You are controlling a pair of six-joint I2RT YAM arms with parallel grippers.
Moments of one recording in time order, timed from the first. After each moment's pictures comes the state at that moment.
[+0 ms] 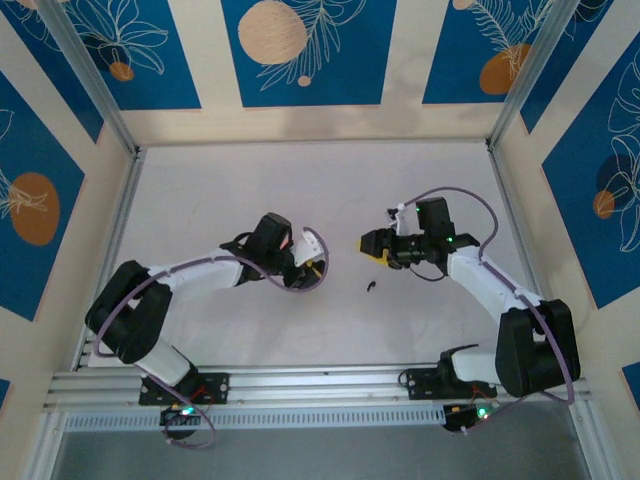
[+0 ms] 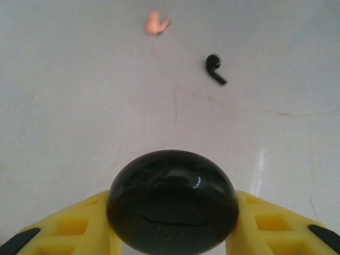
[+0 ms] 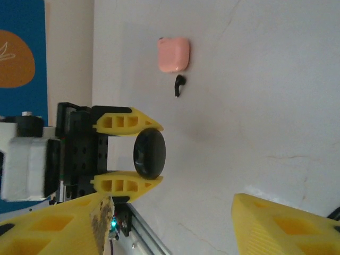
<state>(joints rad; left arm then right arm) -0.68 1.56 0.86 -0.12 0.49 0.37 0.24 1.30 0.77 -0.37 -0.82 0.56</state>
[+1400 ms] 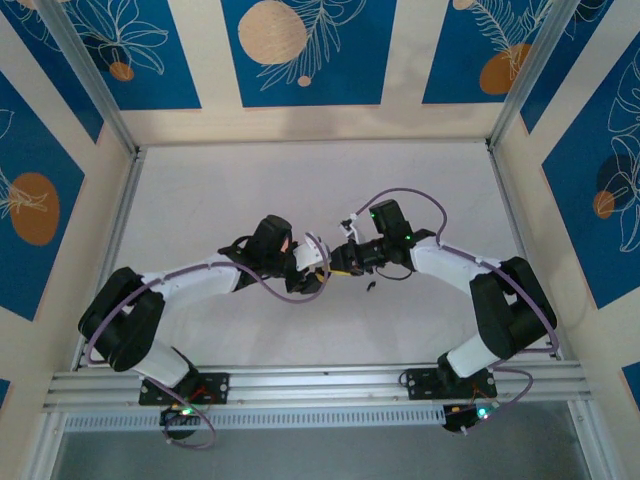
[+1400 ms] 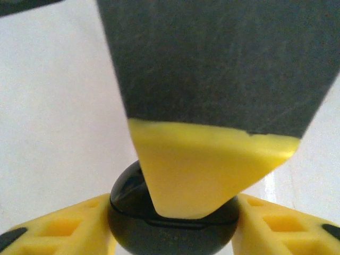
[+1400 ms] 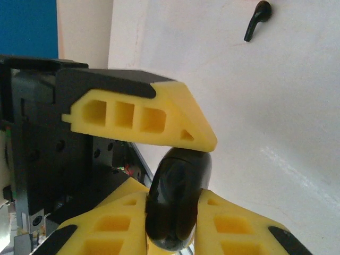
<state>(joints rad) -0.72 1.51 0.84 -0.08 0.51 0.43 0.48 1.52 0.85 -0.24 -0.91 0.53</state>
